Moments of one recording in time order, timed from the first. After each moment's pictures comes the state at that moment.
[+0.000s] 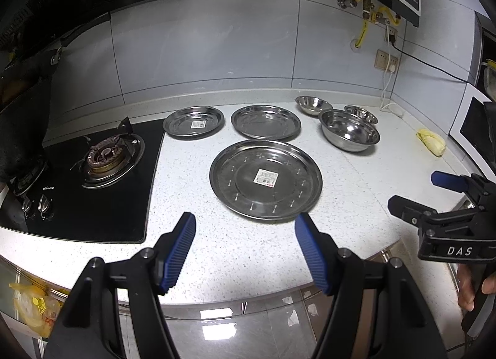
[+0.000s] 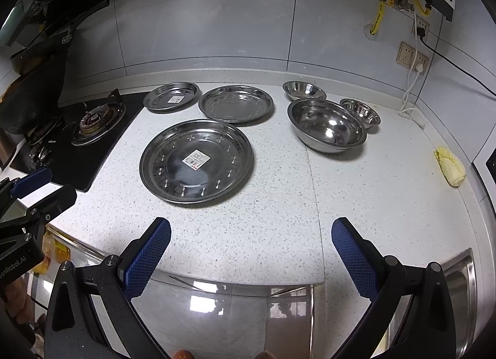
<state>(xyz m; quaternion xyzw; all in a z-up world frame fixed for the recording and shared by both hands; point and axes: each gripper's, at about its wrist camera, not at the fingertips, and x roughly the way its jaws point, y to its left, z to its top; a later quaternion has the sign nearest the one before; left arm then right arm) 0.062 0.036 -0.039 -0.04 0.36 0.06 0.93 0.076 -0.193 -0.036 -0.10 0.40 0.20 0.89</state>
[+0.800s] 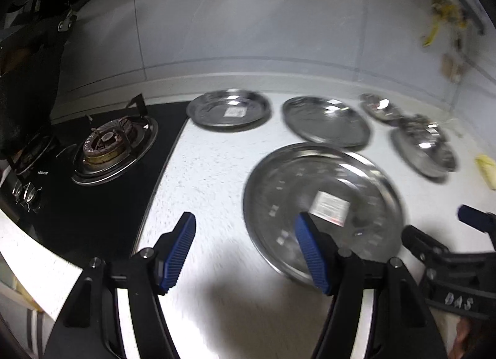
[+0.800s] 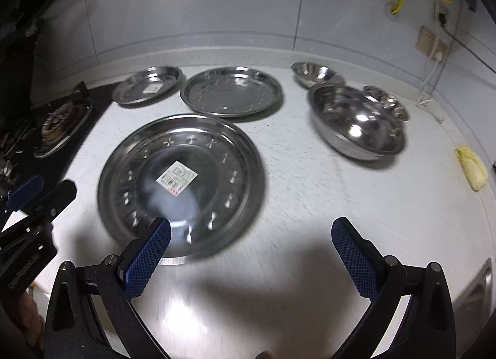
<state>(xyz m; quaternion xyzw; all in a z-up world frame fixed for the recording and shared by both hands) 0.191 0.086 -0.125 -0.06 0.38 0.17 0.91 0.174 -0.128 -0.111 -0.11 0.43 0.17 0.88</state>
